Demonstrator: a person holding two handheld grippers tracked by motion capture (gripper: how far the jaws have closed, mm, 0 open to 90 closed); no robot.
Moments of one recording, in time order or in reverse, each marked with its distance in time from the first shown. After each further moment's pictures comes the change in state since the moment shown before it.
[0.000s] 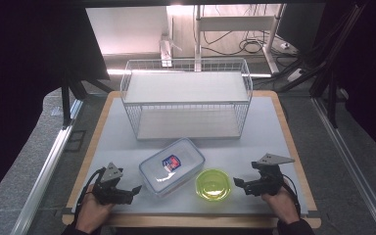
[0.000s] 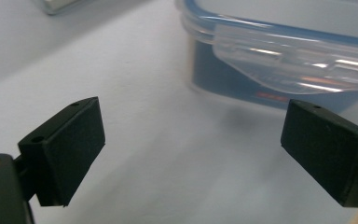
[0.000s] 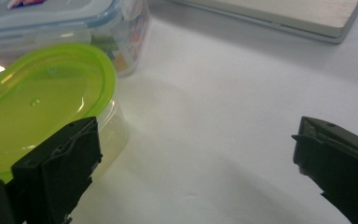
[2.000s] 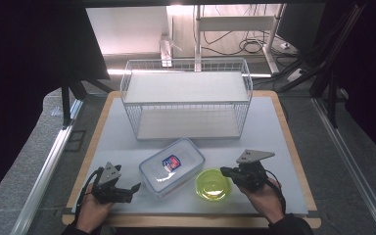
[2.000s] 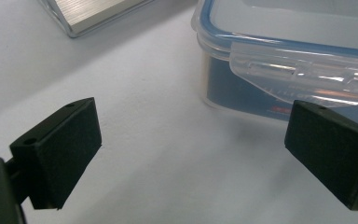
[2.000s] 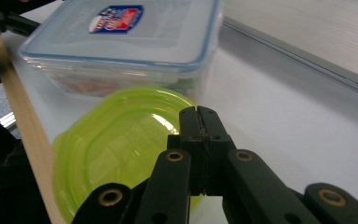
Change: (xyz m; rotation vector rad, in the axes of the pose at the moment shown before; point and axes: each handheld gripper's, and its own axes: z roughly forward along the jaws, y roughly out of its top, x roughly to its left) left arm 0.003 -0.004 0.001 -0.080 0.047 0.022; right arm 0.054 0.044 0.008 0.032 0.079 -0.123
